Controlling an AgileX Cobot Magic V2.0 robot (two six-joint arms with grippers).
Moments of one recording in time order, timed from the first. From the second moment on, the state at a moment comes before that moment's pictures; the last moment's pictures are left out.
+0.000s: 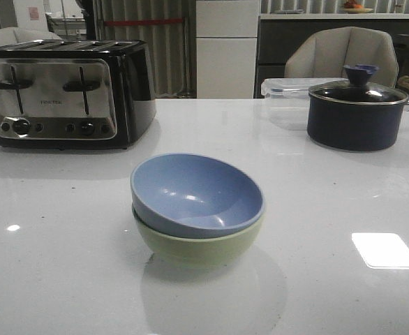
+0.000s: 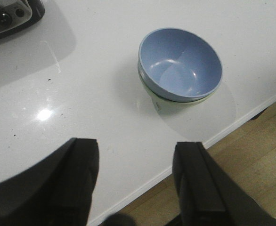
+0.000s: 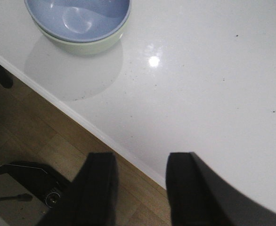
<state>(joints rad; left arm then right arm) -0.64 0.76 -0.82 0.01 0.85 -0.03 0.50 0.56 -0.55 0.02 0.81 -0.07</state>
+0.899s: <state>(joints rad) -0.64 0.76 -0.82 0.01 0.85 -0.03 0.50 0.56 -0.55 0.02 0.81 -0.07</state>
